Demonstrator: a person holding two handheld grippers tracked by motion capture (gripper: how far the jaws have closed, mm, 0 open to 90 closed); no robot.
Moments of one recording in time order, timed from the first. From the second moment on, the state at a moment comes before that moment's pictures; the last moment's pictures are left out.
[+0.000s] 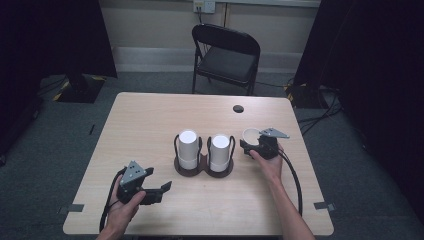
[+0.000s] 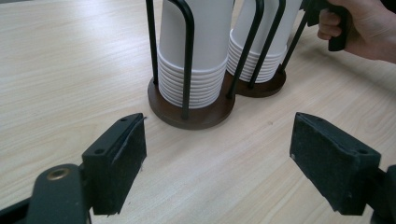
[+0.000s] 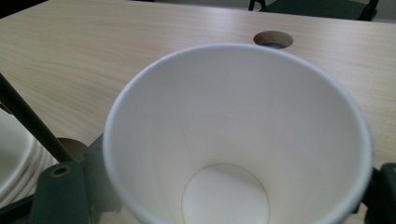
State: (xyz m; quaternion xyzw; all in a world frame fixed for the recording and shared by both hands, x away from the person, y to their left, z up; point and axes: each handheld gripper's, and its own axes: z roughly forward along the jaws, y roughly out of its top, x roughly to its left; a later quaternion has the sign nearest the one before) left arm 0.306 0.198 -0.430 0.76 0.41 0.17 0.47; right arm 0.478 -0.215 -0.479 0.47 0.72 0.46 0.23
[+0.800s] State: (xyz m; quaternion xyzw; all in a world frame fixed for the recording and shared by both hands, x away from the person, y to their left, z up) left arm 0.307 0.196 -0.430 0.77 0.41 0.19 0.45; right arm 0.460 -0.231 -0.480 0.49 0.73 0.43 0.20
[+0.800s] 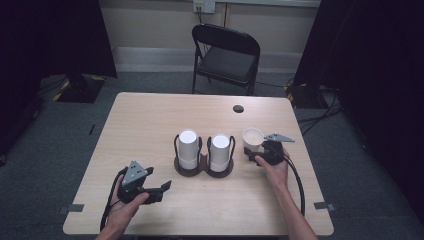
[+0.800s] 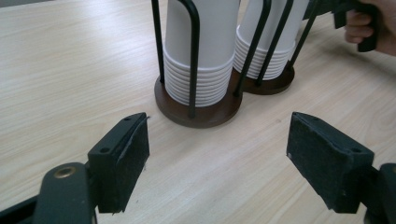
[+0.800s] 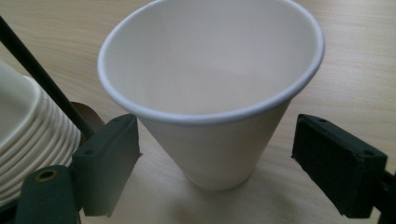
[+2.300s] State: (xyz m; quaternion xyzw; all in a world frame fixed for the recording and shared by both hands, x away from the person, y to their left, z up) left arm 0.312 0.202 -0.434 0.76 0.44 0.19 0.44; right arm 0.359 -0.242 -0.423 0.44 0.74 0.46 0.22
